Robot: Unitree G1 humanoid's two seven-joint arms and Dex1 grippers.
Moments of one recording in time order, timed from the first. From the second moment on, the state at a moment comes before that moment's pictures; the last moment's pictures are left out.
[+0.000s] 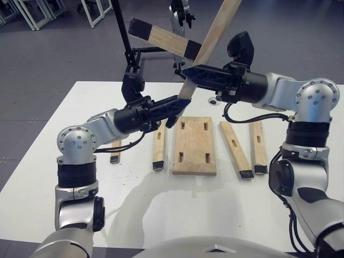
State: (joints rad) left arm -0.51 0.49 0.15 -0.09 -1.27 1.07 -0.84; right arm -0.93 -0.29 -0.22 0.15 1.19 1.41 0.65
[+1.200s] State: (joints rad) left arm -0.53 0.69 -0.63 -0.14 0.12 0.28 -0.91; right arm -0.97 -0.52 -0.18 0.28 0.97 1.21 0.94
